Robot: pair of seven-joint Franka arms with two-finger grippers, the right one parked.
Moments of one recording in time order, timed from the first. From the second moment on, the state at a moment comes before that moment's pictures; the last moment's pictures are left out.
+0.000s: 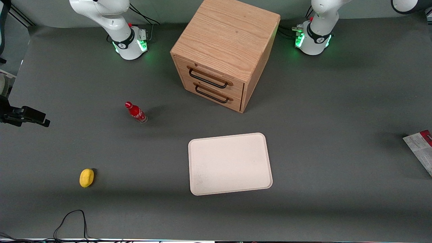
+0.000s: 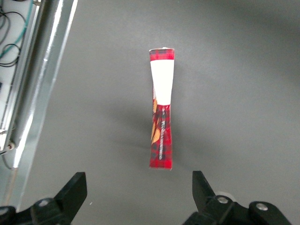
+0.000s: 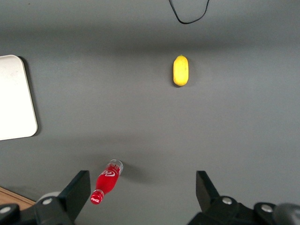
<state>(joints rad) 0.51 0.68 0.06 -1.07 0.05 1.76 0.15</state>
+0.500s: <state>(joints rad) 0.52 0.84 0.05 -1.09 0.03 1.88 0.11</state>
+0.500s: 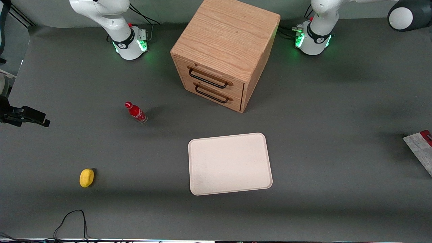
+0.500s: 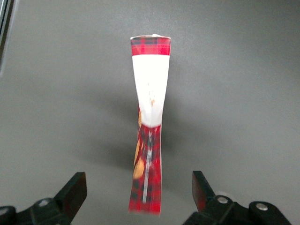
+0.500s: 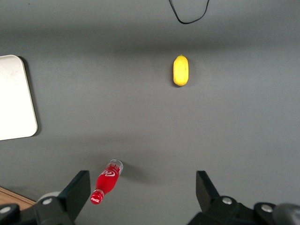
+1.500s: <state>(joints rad) 0.52 0.90 0.05 -1.17 0.02 2.02 0.15</state>
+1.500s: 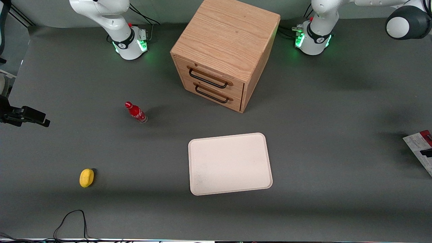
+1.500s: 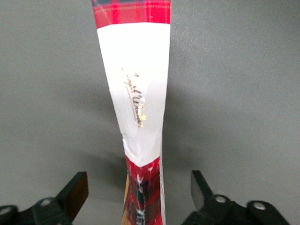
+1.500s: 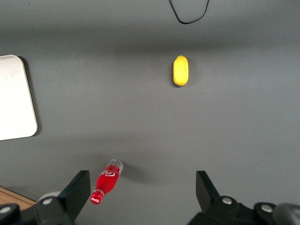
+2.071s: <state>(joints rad) 0.52 0.90 0.05 -1.17 0.03 2.03 0.22</state>
